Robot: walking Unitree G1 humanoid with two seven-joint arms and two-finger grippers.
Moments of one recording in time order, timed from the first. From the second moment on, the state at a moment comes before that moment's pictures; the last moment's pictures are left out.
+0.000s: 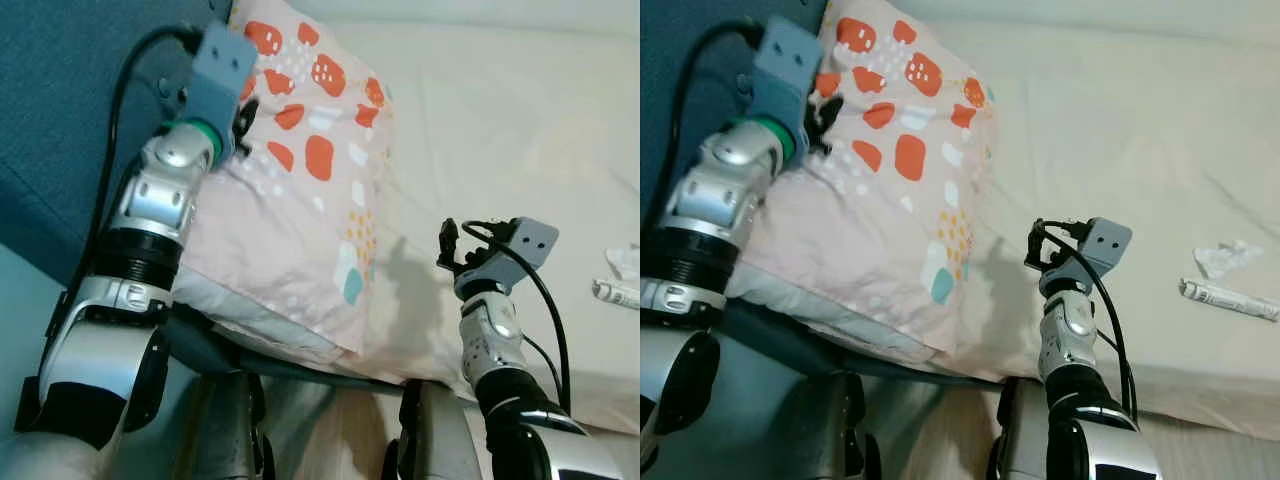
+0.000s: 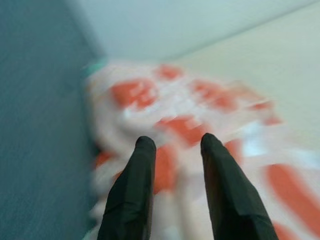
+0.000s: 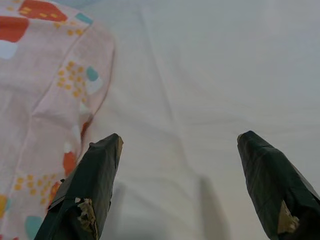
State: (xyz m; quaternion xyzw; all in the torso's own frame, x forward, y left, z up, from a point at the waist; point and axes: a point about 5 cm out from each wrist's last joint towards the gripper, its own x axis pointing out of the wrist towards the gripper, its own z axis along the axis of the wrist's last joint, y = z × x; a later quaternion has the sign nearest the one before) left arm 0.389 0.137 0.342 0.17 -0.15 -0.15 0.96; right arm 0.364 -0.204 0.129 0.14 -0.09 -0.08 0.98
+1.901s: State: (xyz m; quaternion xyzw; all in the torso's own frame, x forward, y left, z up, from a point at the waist) left arm 0.318 0.121 0.246 0.07 -0.14 -0.11 0.98; right arm 0.310 -0.169 0.174 0.05 -0.22 -0.01 0.97
